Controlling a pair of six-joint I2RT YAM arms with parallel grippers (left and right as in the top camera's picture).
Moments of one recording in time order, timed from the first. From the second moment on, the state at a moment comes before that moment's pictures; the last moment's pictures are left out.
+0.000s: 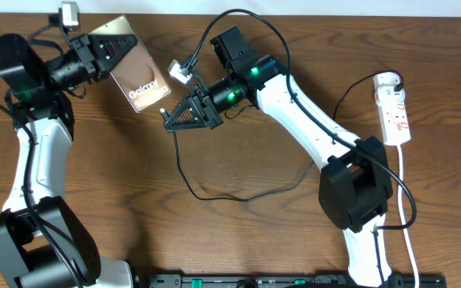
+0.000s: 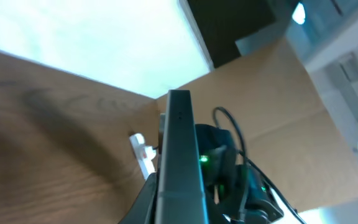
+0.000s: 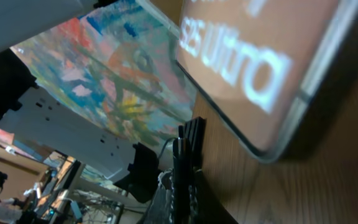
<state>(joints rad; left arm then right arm) 0.31 1.65 1.18 0.53 1.35 -1.13 0.60 2.18 1.93 -0.75 -1.39 -0.19</state>
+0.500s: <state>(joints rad) 0.31 1.65 1.18 0.62 1.43 -1.21 0.60 2.18 1.93 -0.71 -1.40 -0.18</state>
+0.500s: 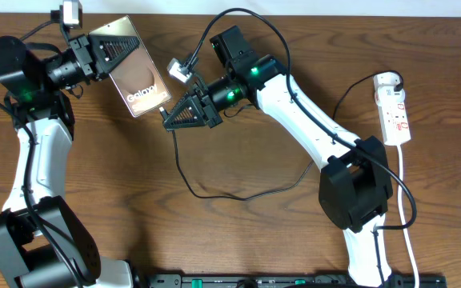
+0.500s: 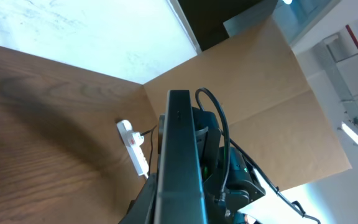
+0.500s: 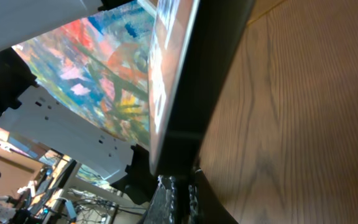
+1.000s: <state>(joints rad) 0.28 1.65 1.18 0.62 1.38 -1.16 0.60 2.18 1.93 -0.69 -1.42 -0.17</state>
